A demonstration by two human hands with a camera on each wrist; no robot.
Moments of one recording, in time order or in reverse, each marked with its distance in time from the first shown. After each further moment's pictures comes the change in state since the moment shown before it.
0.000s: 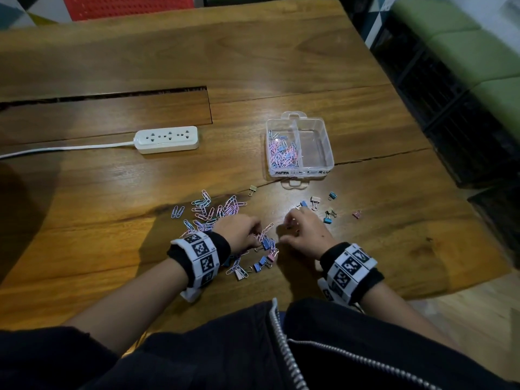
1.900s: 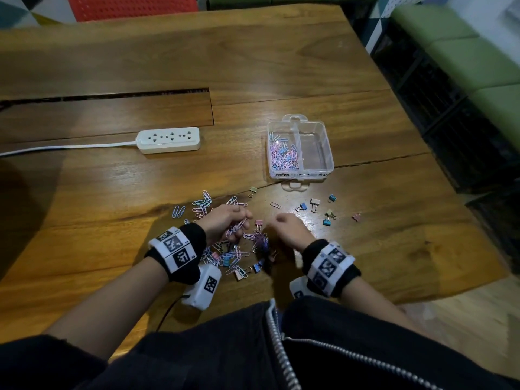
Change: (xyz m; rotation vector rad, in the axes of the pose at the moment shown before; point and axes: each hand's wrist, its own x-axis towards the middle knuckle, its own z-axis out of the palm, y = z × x) left_hand -0.009 -0.022 -0.021 -1.361 -0.144 -0.266; right_hand 0.013 -0.031 0.014 0.506 -0.104 0.220
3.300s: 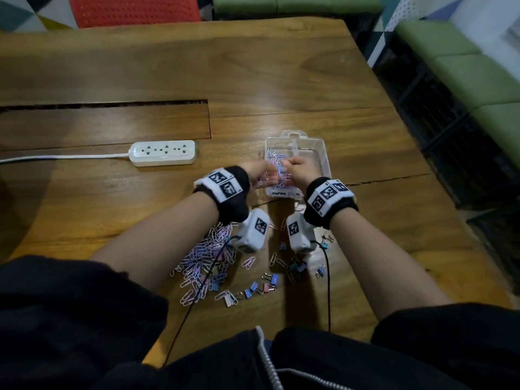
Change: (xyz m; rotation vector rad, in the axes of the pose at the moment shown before) left_hand 0.060 0.124 0.032 -0.150 0.199 0.043; right_hand 0.111 -0.065 -0.082 0.296 0.190 -0.073
